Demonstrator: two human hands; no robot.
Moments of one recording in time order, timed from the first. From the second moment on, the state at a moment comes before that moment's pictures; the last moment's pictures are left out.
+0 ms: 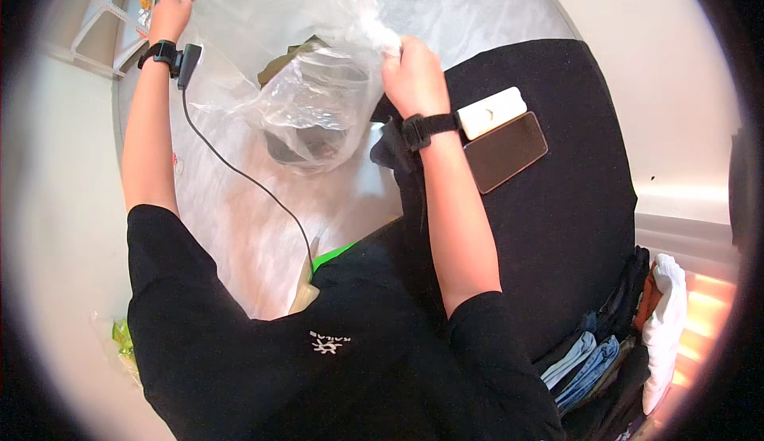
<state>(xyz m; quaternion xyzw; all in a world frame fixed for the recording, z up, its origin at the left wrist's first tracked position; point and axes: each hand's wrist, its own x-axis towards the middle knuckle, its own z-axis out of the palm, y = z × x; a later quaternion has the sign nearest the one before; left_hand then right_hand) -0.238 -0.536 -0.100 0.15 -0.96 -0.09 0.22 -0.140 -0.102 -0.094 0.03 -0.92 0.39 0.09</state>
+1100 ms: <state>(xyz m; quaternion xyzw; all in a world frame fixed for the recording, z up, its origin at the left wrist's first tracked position) -0.005 -0.246 -0.175 -0.25 -0.95 -0.16 -0.13 0.003 -0.051 -0.071 0.23 -0.80 0.52 -0.15</state>
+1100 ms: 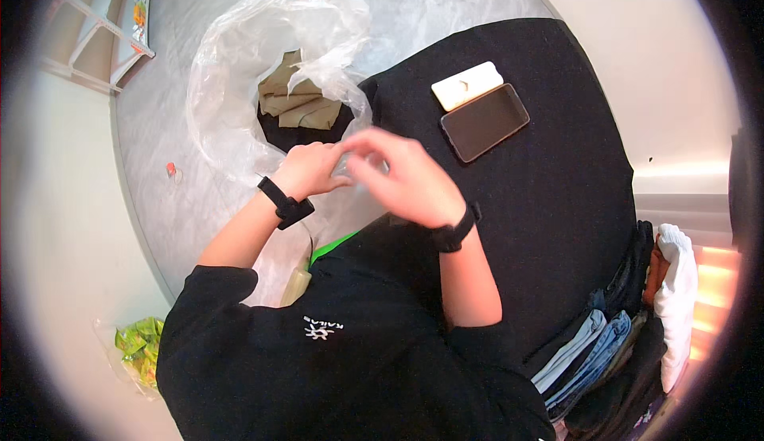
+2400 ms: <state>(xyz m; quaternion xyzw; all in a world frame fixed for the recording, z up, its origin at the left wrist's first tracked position) -0.243 -0.229 -0.169 -0.24 -0.94 -0.24 0.02 0.126 0.017 -0.151 0.14 -0.76 0.55 -0.31</state>
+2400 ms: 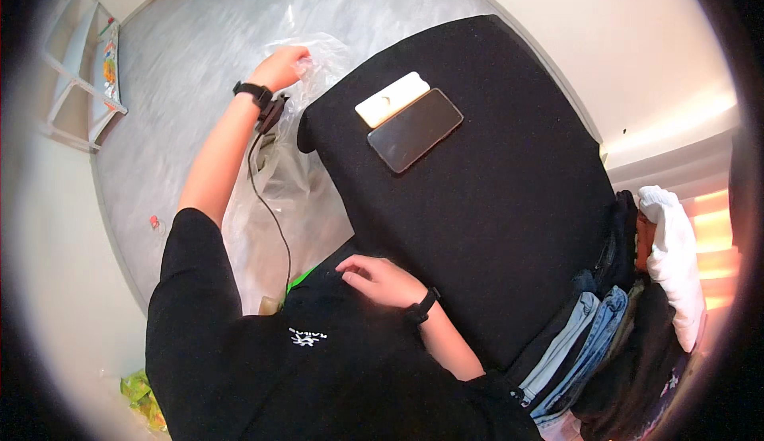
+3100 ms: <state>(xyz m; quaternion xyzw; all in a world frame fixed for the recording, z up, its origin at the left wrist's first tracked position) -0.177 -0.328 -0.109 -0.01 -0.91 0.13 0.39 0.126 0.018 -0.152 0.09 -0.75 0.58 -0.32</state>
